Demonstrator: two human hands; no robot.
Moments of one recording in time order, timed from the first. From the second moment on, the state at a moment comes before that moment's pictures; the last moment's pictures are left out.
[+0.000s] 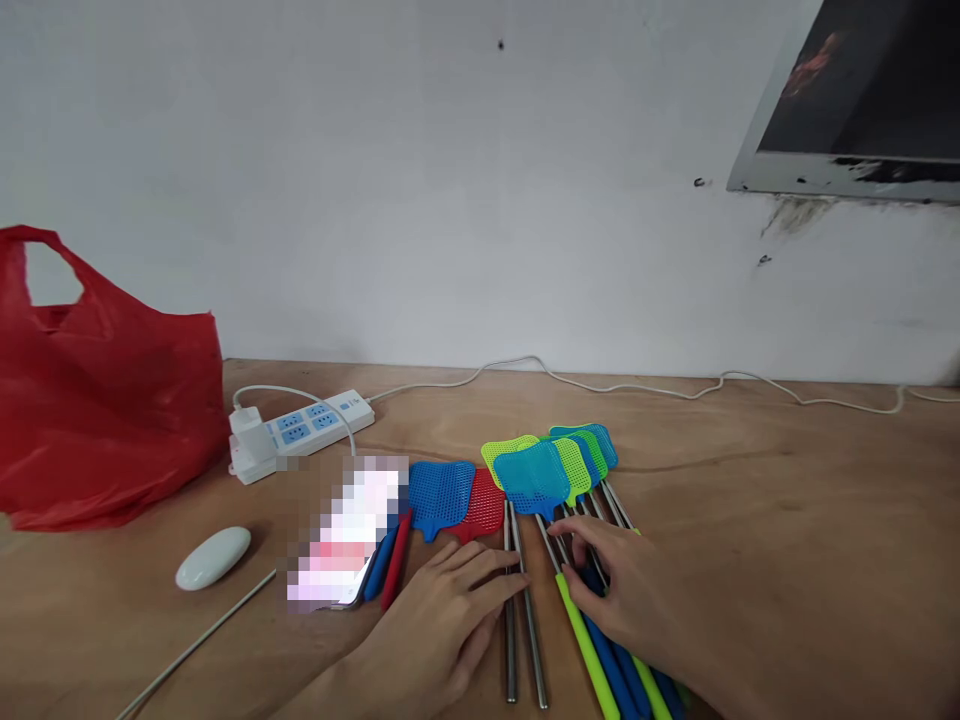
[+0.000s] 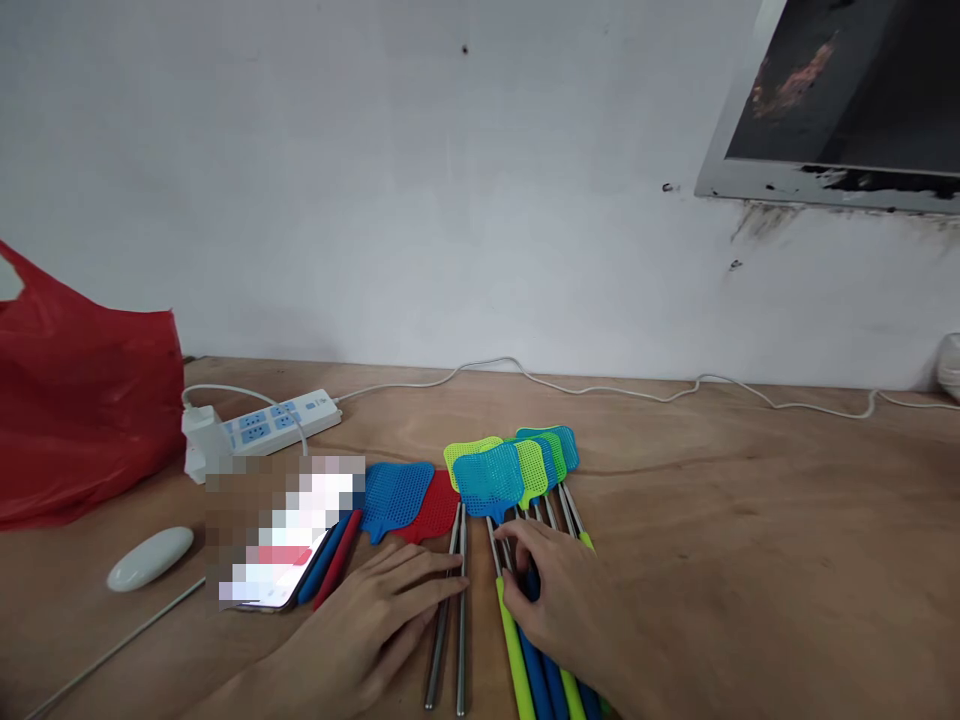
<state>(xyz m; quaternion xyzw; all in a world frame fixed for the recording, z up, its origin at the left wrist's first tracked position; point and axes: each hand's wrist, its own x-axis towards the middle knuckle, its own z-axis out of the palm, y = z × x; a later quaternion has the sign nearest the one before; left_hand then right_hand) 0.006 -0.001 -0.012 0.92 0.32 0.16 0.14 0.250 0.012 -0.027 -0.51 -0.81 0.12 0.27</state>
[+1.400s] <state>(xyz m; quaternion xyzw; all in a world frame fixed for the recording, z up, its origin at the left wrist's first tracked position) 0.008 -0.003 -0.013 0.91 0.34 0.17 0.16 0.261 0.027 -0.015 -0.42 -0.36 0.64 0.53</state>
